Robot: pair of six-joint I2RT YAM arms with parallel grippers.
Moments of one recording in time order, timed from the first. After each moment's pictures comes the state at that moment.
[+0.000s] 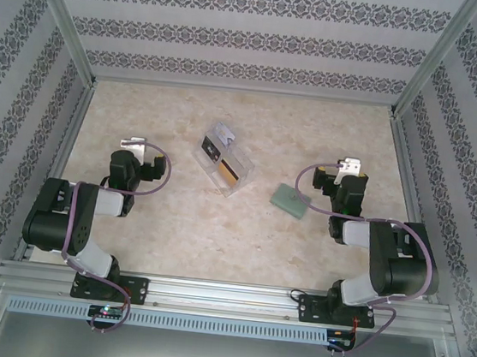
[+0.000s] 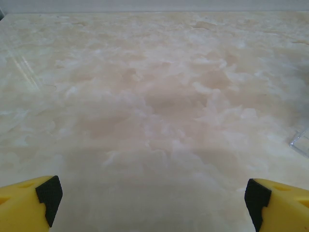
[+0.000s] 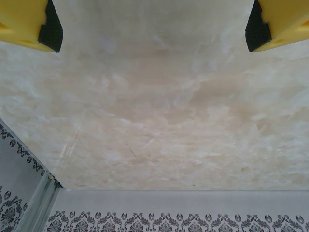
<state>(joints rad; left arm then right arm) 0.01 1.55 0.41 0.73 -0.02 -0.02 0.05 1.50 0.37 0.80 0.15 0.02</state>
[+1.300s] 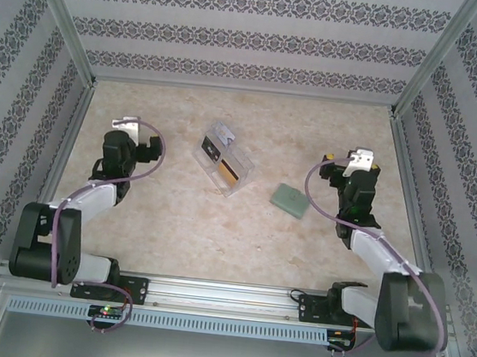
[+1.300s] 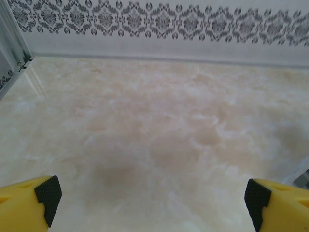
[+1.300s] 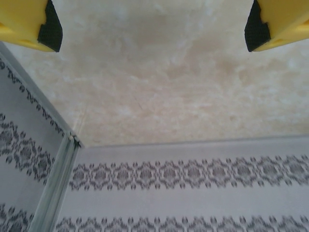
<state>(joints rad) 0.01 1.33 0.61 0.35 -0.05 -0.09 0.08 1.14 0.46 0.45 0.20 0.06</state>
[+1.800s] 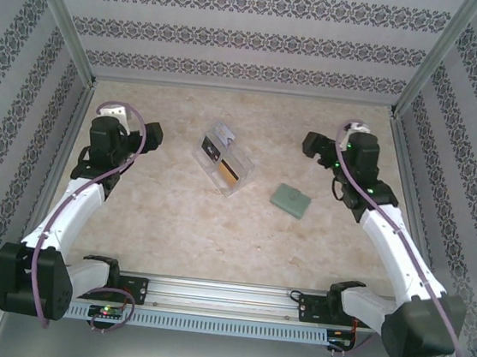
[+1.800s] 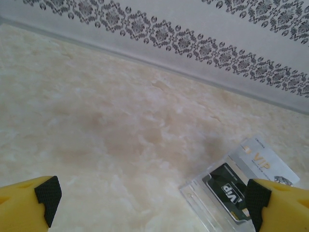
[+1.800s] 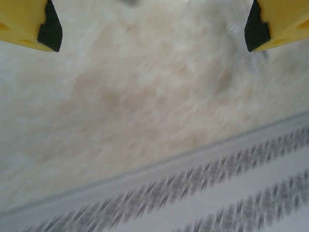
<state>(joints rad) 0.01 1.13 0.79 -0.09 0.08 -0.35 0.24 1.15 0.95 -0.30 -0.03 0.47</state>
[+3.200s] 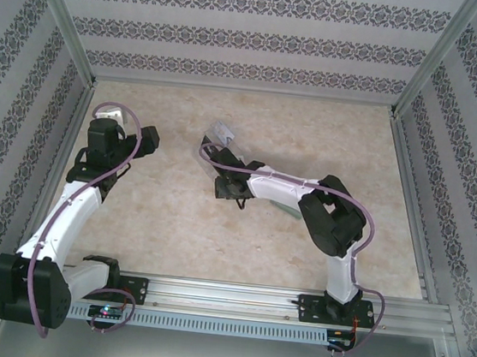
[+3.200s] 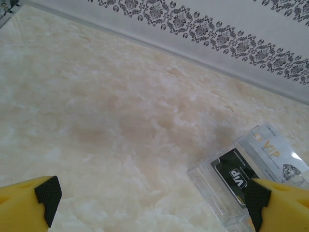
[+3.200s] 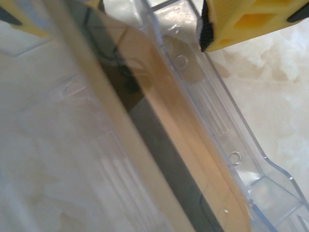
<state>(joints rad) 0.01 1.07 0.79 -0.21 0.03 -0.37 0.81 2.01 1.36 -0.52 0.15 0.64</state>
